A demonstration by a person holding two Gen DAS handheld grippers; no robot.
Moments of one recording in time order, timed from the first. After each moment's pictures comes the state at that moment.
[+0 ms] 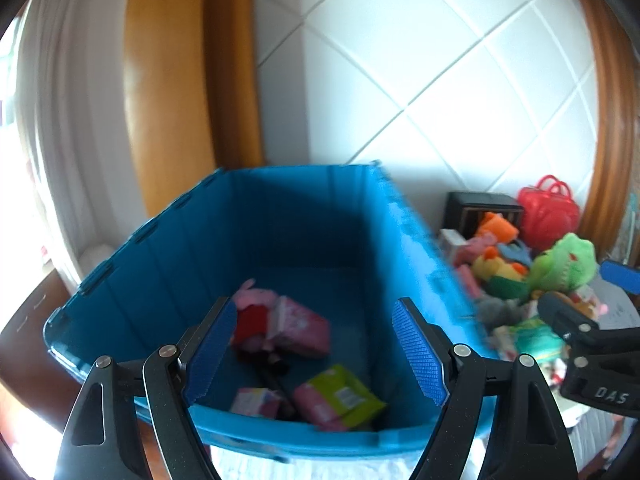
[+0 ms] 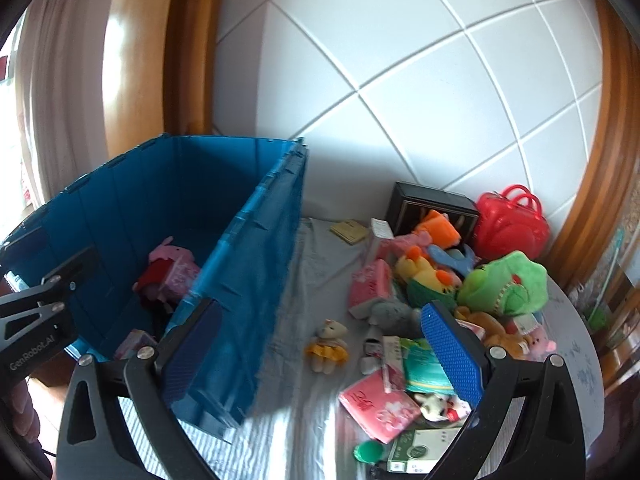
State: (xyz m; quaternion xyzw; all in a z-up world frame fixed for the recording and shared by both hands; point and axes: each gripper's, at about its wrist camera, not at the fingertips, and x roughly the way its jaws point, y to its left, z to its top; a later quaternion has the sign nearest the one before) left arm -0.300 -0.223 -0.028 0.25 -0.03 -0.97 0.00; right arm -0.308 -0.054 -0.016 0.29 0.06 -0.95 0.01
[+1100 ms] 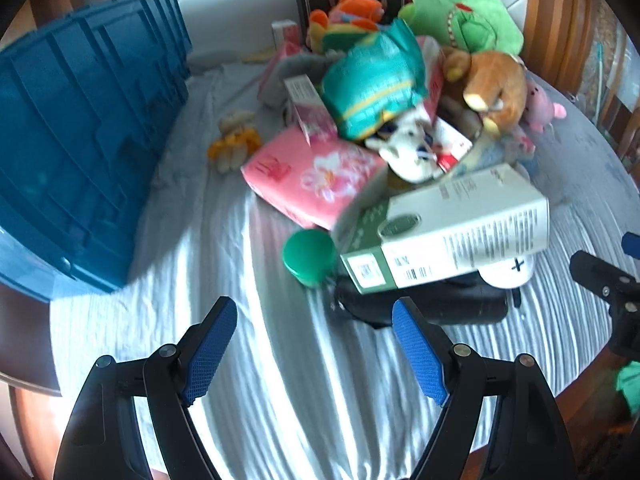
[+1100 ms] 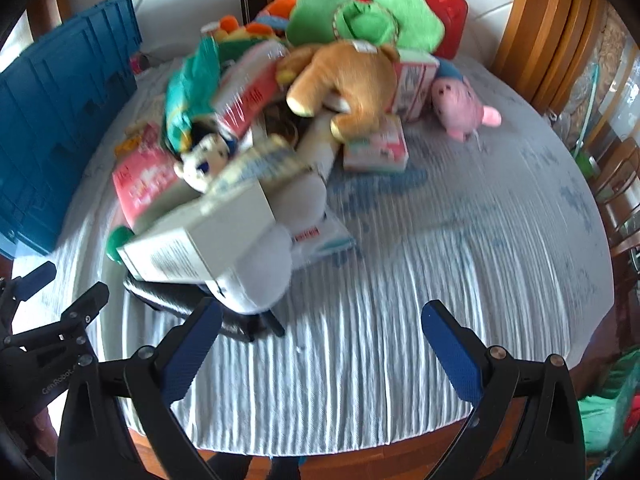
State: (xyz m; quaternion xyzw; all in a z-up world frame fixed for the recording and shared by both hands) left arm -0.240 0.069 -0.260 0.50 -0.10 -0.86 -0.07; right arm -0.228 0.267 -0.241 0.52 -0.02 -0.85 -0.07
